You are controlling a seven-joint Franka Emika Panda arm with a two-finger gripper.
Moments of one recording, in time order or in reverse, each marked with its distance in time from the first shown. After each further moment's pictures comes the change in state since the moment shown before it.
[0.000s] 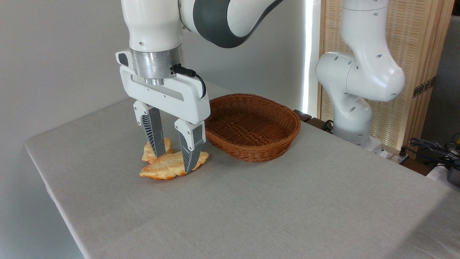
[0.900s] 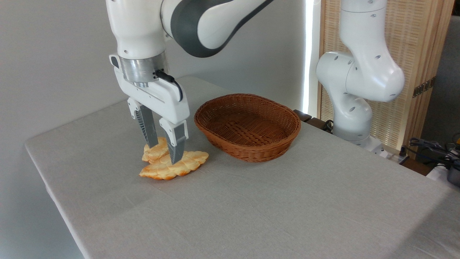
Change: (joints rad) arm -0.025 0.041 -0.107 -0.002 -0.036 0.000 0.001
